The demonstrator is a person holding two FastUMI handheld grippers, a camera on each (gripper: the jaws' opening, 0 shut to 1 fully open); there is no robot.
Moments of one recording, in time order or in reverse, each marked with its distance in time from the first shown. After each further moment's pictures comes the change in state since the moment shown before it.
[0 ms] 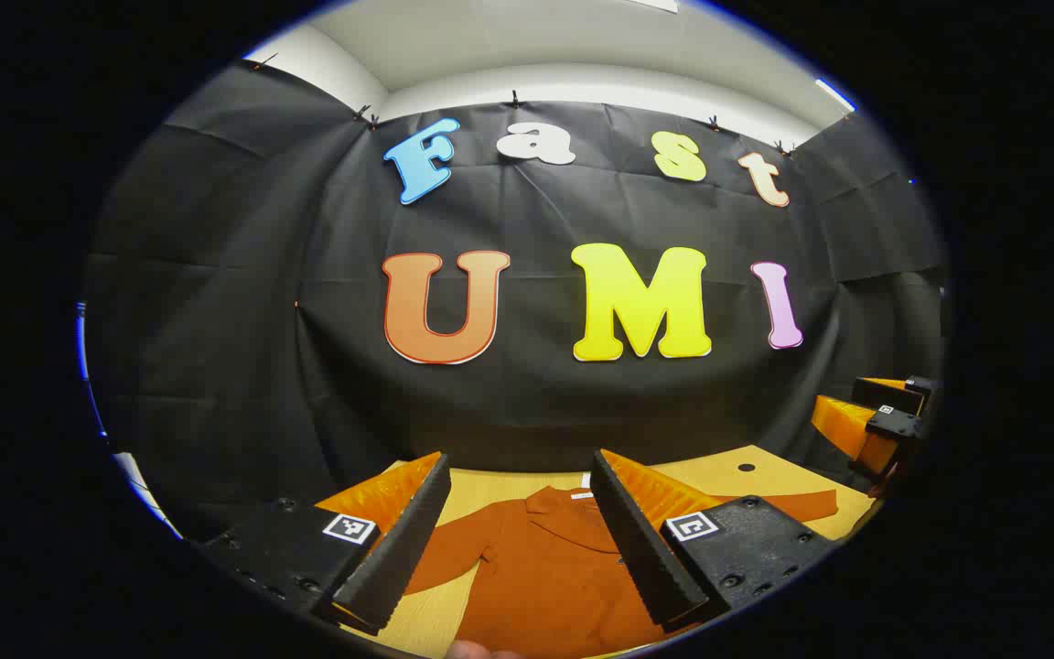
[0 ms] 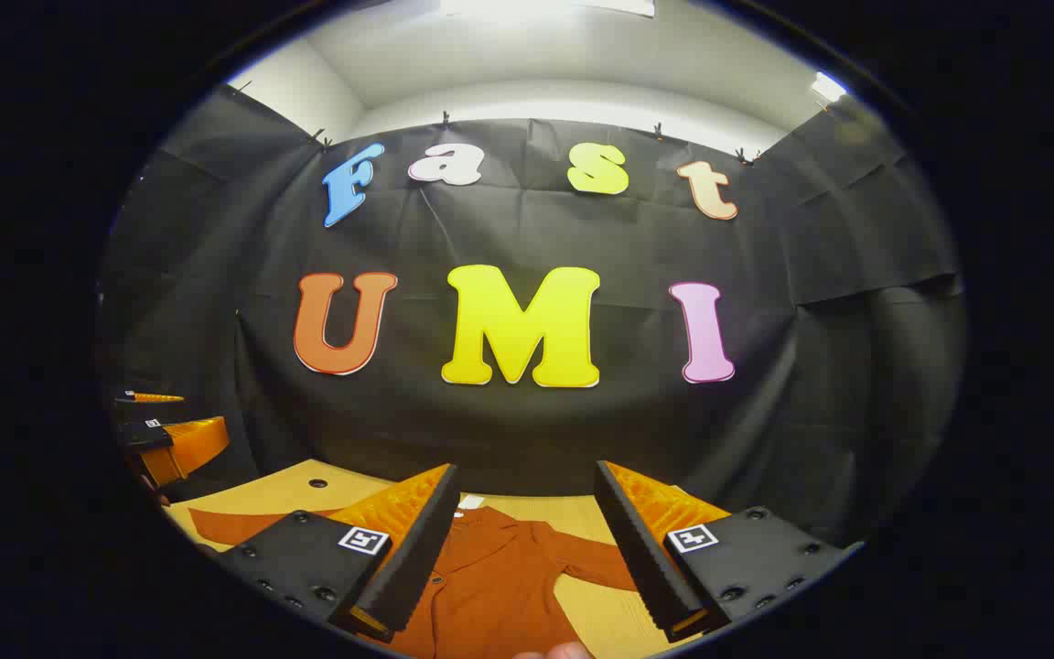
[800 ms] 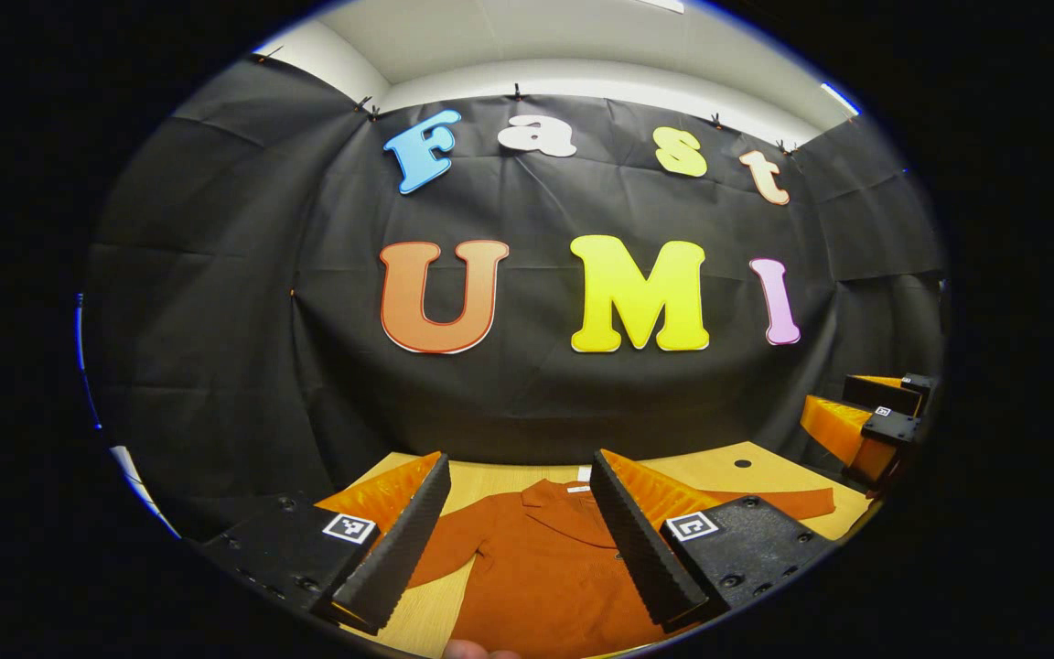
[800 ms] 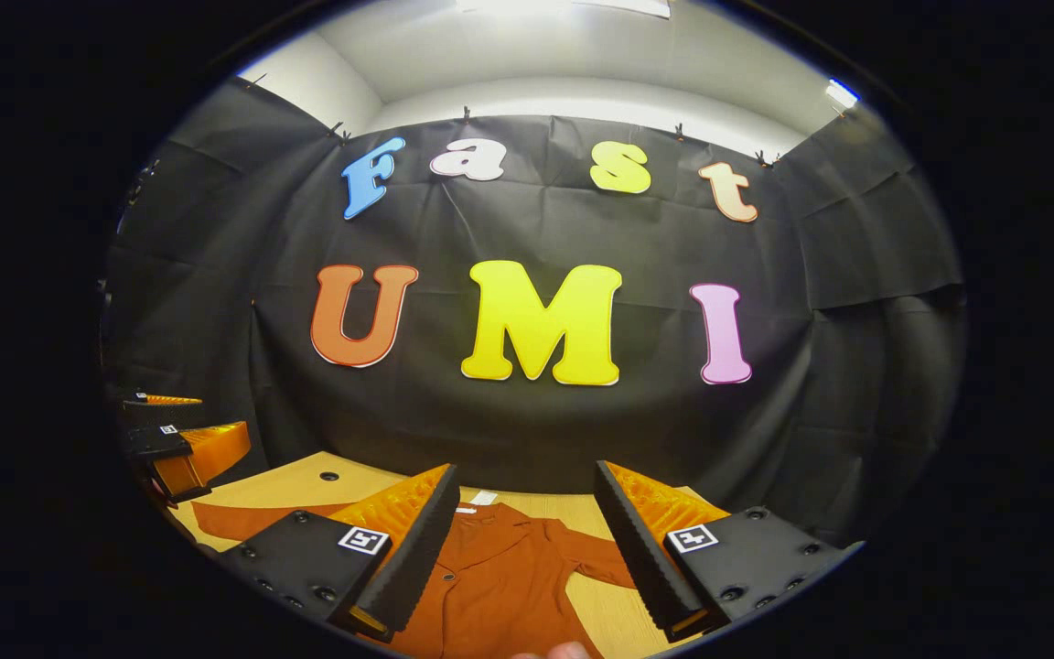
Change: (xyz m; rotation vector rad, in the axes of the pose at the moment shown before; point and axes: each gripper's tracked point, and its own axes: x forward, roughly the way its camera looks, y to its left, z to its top) left arm 0.002 0.002 -0.013 -0.007 0.008 -0.012; right arm 0.001 0.021 -0.008 -0.020 0.020 0.044
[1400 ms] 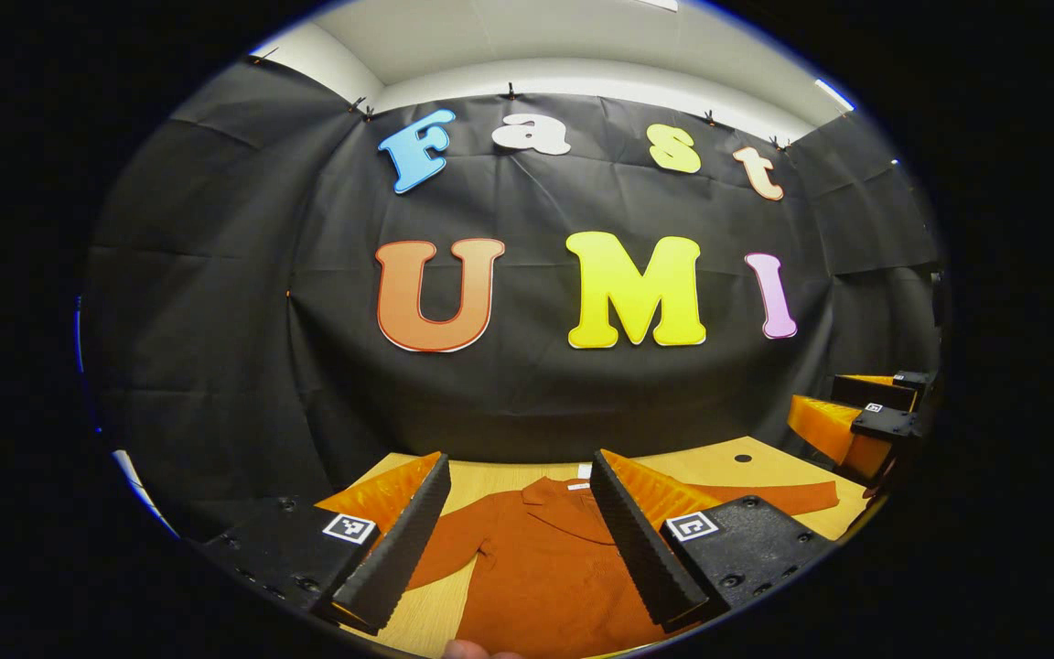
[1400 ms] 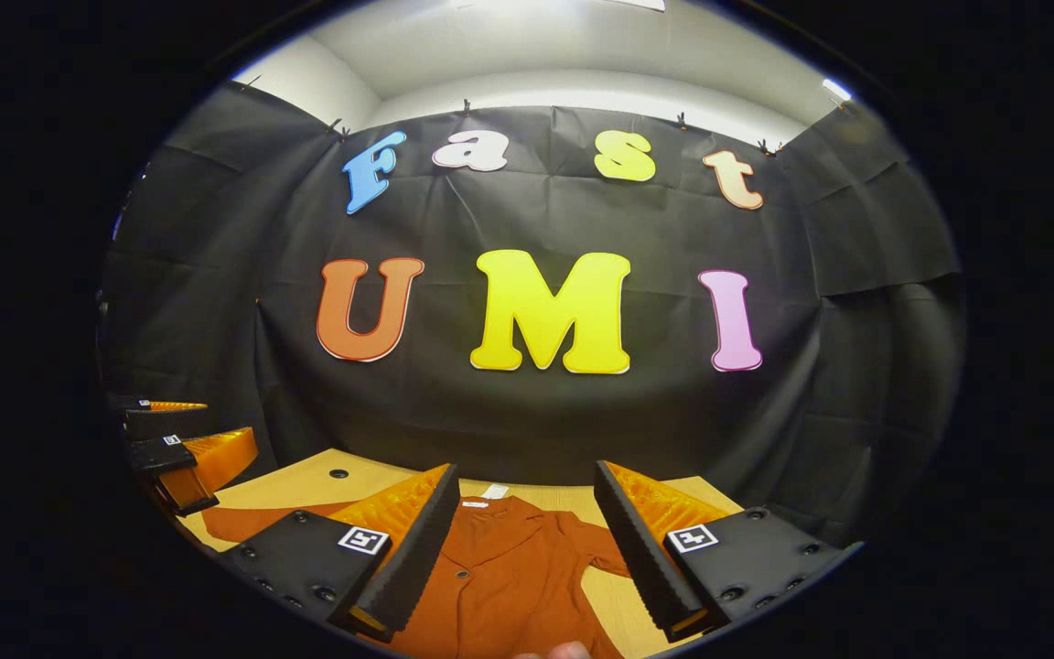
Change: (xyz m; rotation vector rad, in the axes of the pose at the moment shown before) left arm 0.001 0.002 -0.007 0.011 0.011 -0.012; right arm 0.006 0.011 -0.008 0.022 0.028 0.018
